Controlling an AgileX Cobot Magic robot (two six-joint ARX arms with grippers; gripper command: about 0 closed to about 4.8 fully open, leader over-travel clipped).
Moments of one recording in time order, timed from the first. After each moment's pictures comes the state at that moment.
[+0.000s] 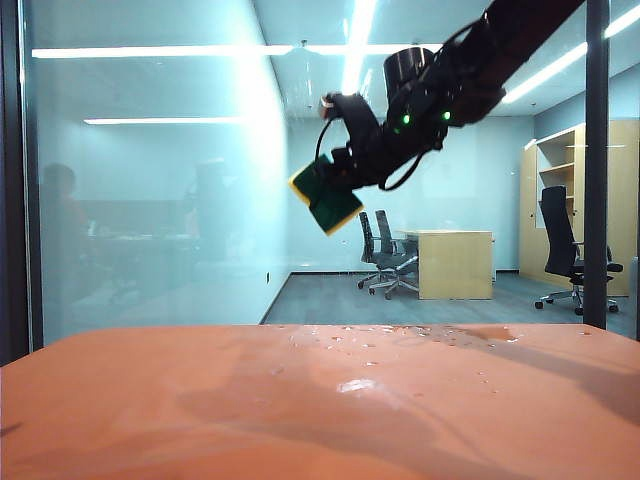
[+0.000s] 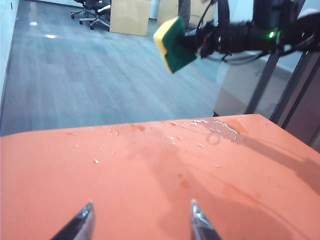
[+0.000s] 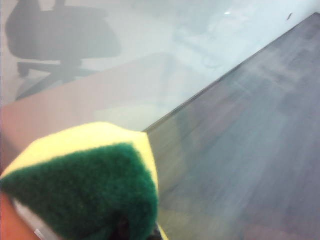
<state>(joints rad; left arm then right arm) 0.01 0.00 0.09 -0.12 0.47 -0.13 0.37 2.33 2.00 0.12 -0.24 -0.30</state>
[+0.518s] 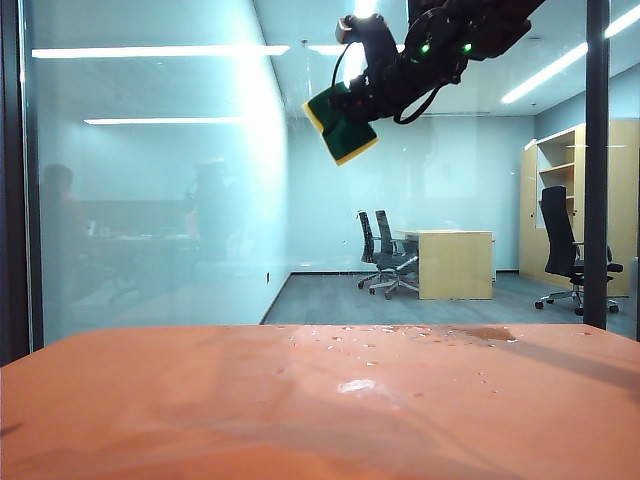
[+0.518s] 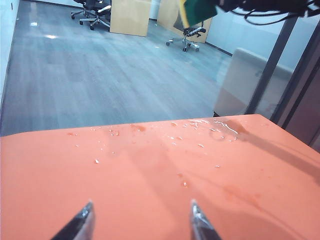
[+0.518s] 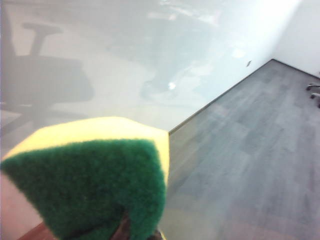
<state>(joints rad) 0.01 0.00 0.09 -0.12 0.47 -0.13 0.34 2.20 2.01 0.14 -0.21 -0.31</state>
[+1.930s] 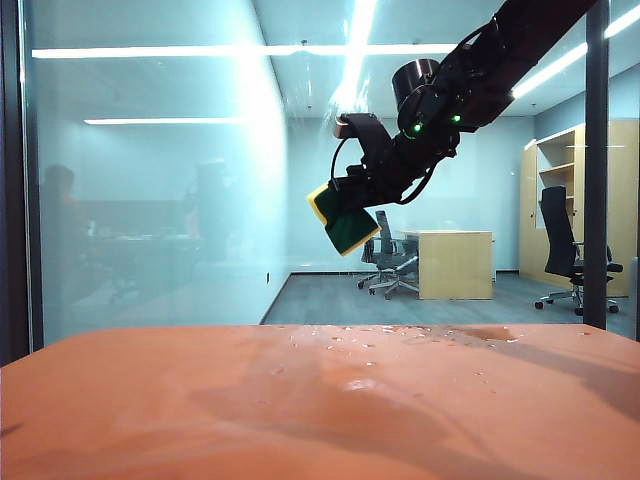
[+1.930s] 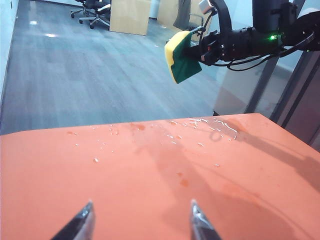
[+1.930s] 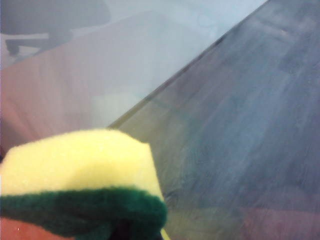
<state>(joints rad) 0.01 0.00 0.09 -0.13 0.47 -0.13 0.33 2.35 2.02 -0.03 -0.21 -0.26</state>
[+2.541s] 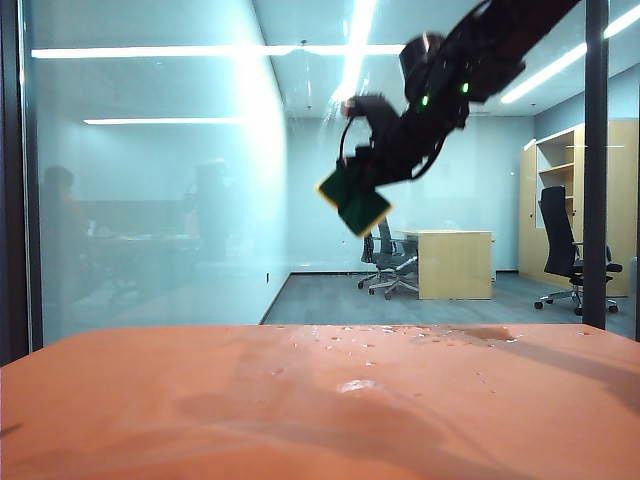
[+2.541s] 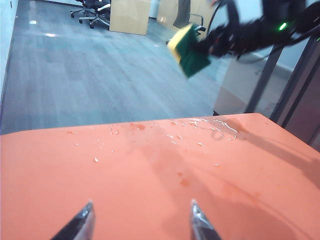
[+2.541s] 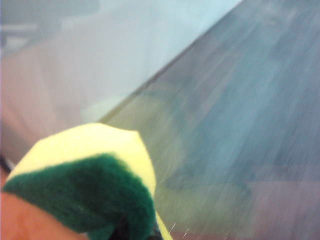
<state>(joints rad) 0.01 0.00 0.09 -0.13 0.47 -0.13 0.33 2.28 2.01 -0.10 -0.18 -0.26</state>
